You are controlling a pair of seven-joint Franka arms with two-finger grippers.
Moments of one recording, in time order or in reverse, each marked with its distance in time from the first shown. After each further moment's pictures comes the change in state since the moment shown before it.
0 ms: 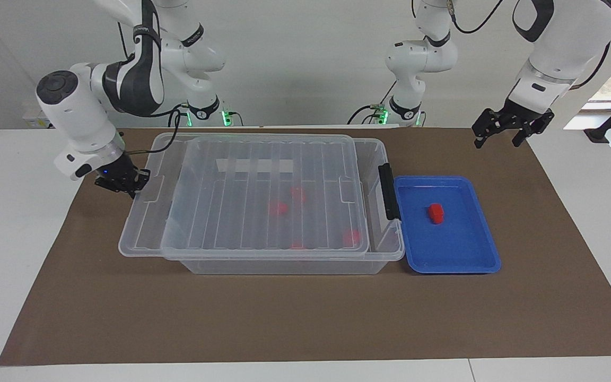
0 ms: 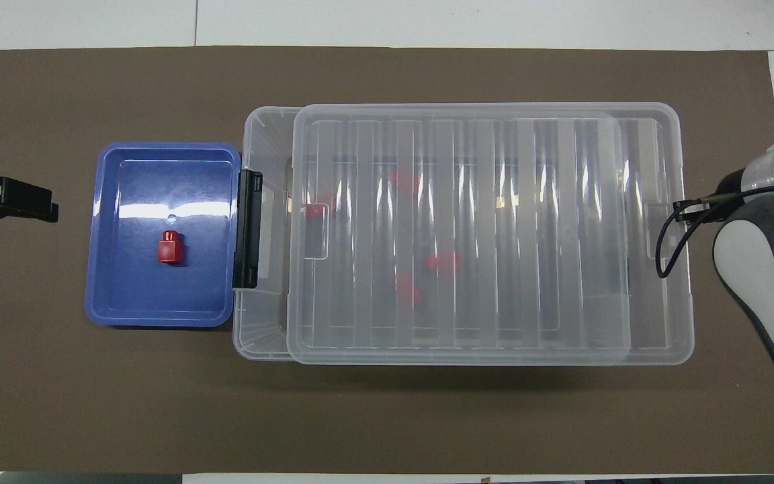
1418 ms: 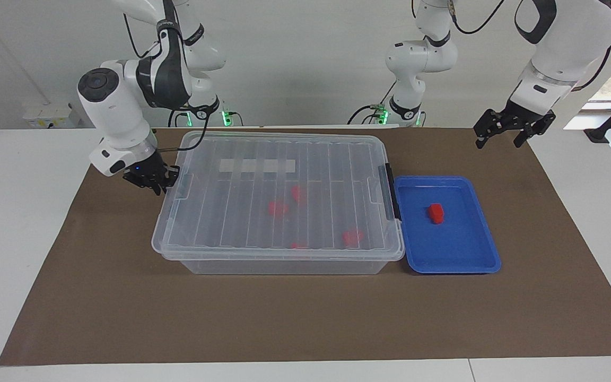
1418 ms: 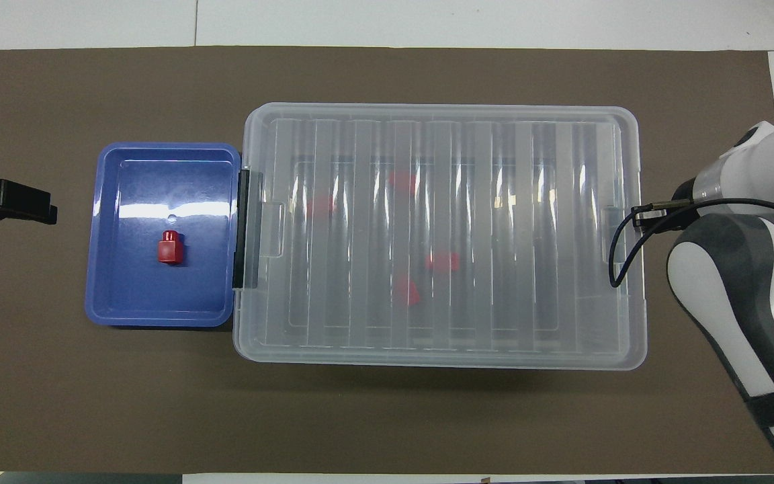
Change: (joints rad) left arm 0.008 0.000 -0.005 -0.004 -0.002 0.000 0.016; right arm 0.089 -0.025 -0.002 -0.012 0.000 -0.045 0.129
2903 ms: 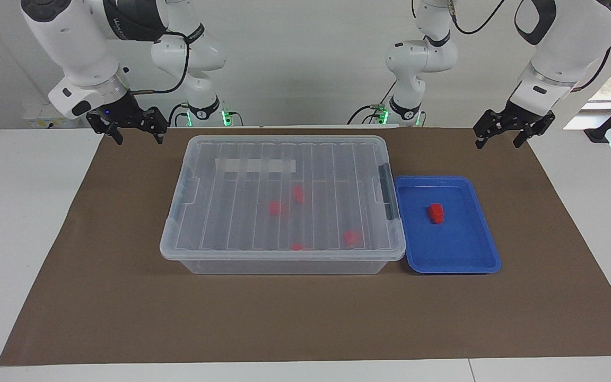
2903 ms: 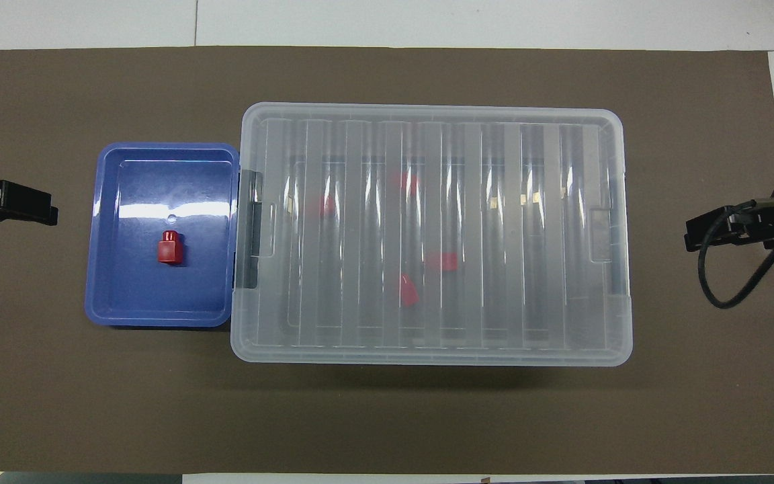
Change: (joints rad) left arm 0.000 0.000 0.001 -0.004 0.000 0.000 0.000; right arm -0.007 -0.068 -0.011 0.273 0.000 -0.418 0.003
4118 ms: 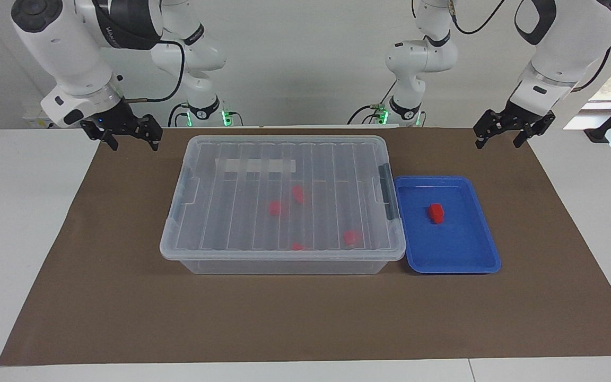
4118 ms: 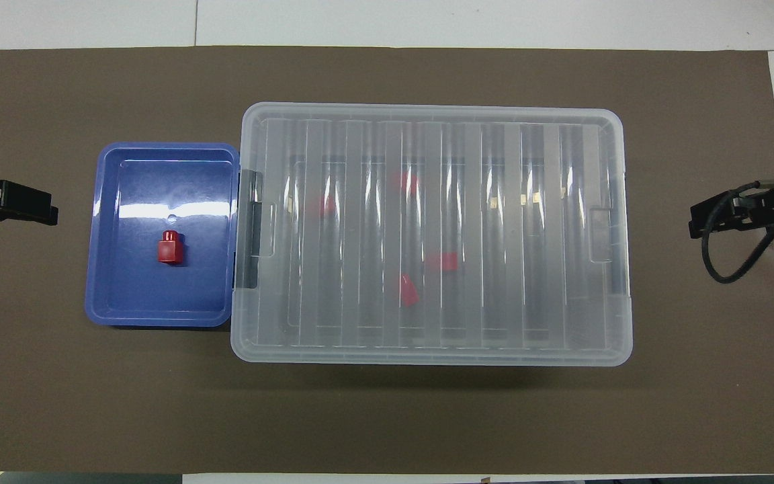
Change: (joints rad) left arm 0.000 0.000 0.000 0.000 0.000 0.000 0.000; right arm -0.001 0.049 -0.017 0.045 -0.002 -0.001 0.006
